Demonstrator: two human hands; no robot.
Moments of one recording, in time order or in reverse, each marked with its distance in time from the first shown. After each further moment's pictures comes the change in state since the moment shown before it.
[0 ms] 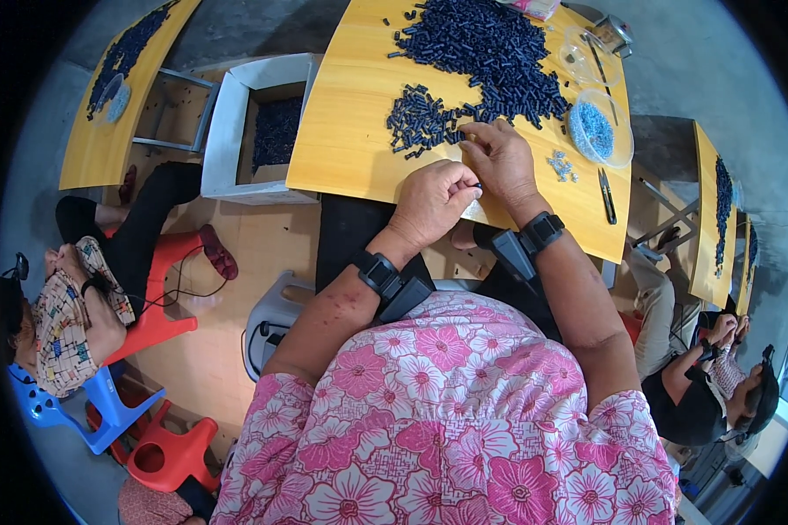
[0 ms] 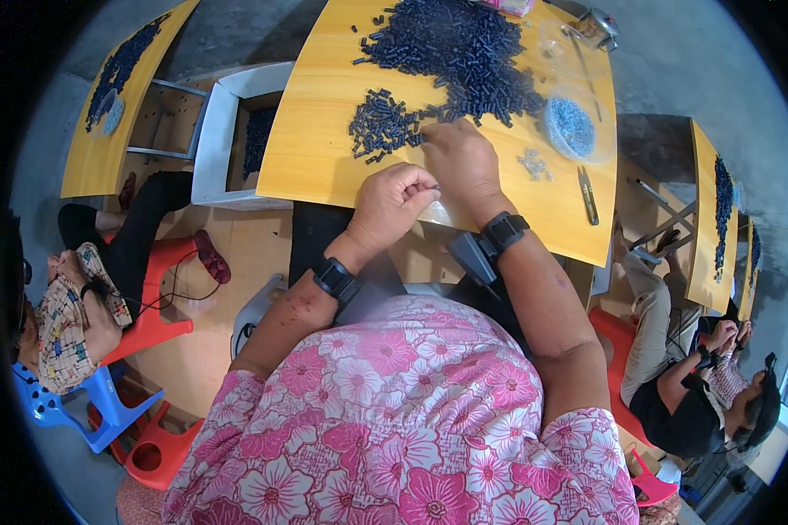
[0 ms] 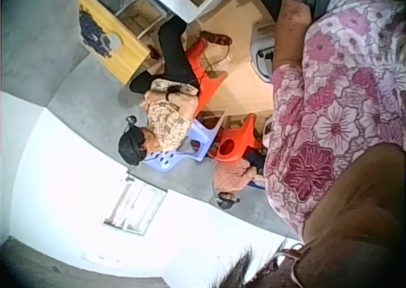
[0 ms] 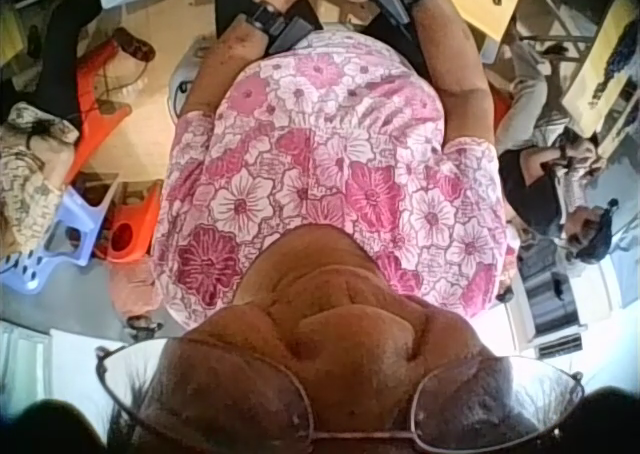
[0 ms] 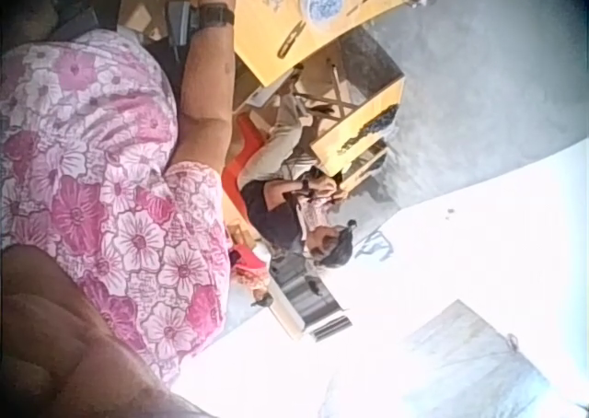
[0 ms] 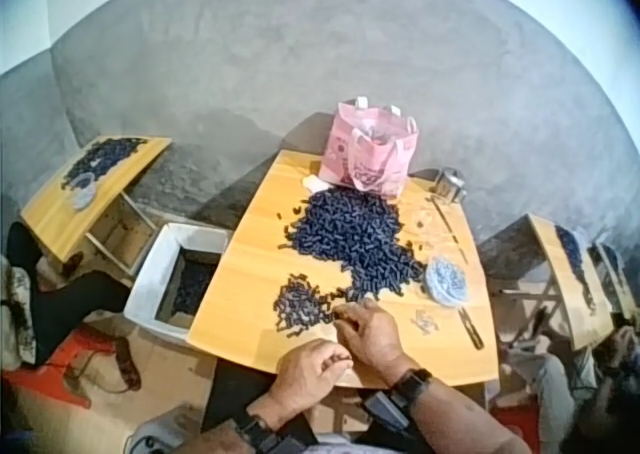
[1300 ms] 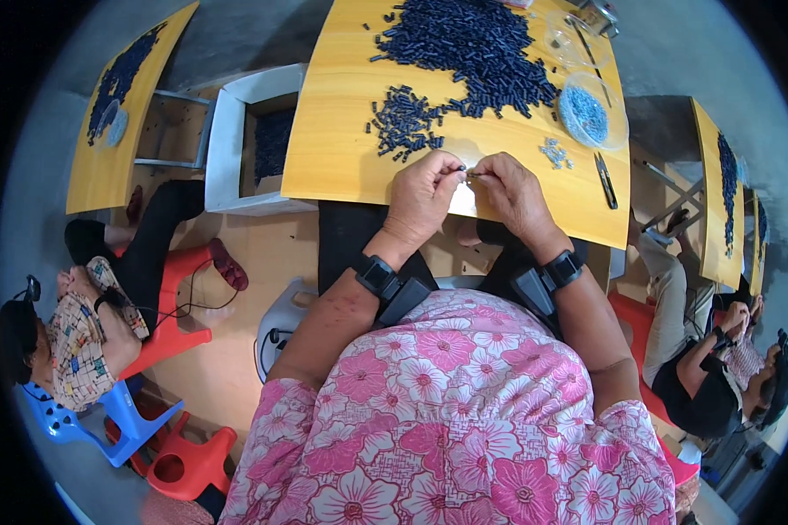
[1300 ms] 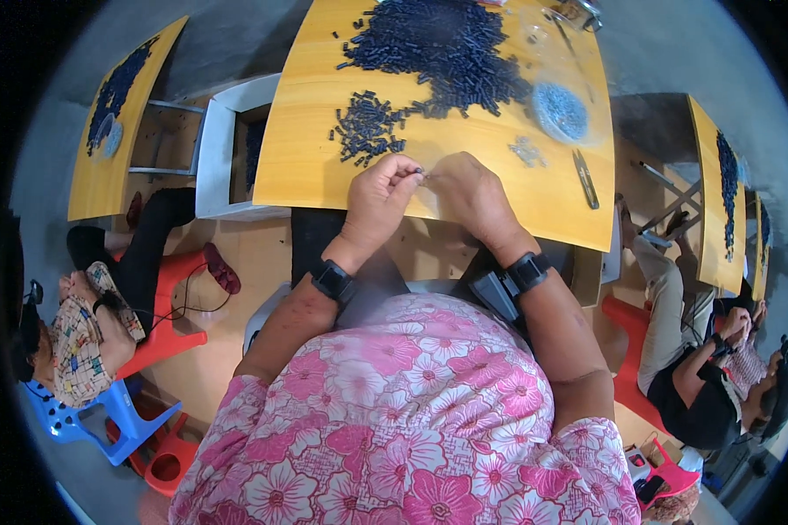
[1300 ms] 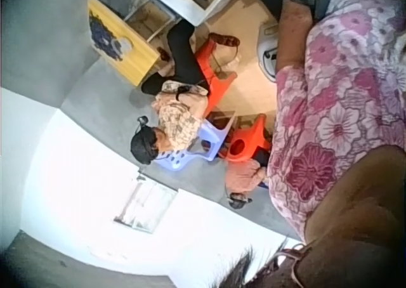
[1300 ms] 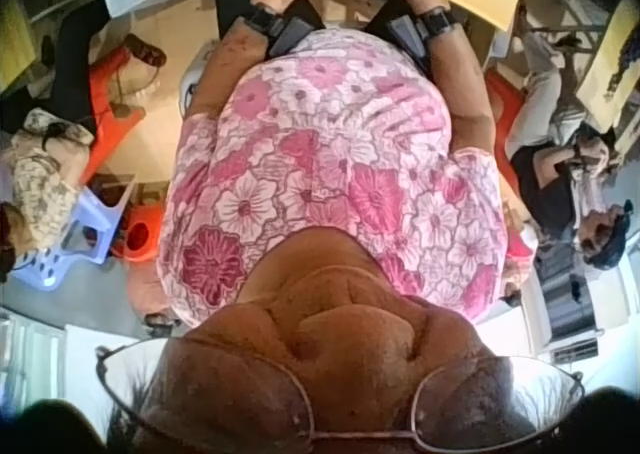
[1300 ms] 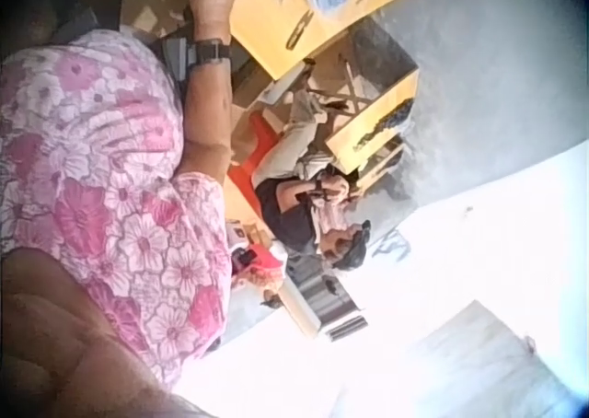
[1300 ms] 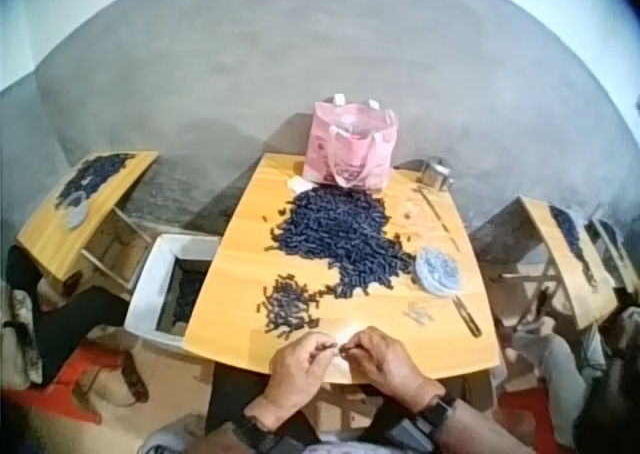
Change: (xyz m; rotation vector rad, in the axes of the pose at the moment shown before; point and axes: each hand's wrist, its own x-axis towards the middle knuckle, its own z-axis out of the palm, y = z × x) left_hand 0.000 -0.006 0.009 -0.138 0.109 -0.049; right_hand -0.056 0.005 -0.031 0.182 -0.119 -0.040
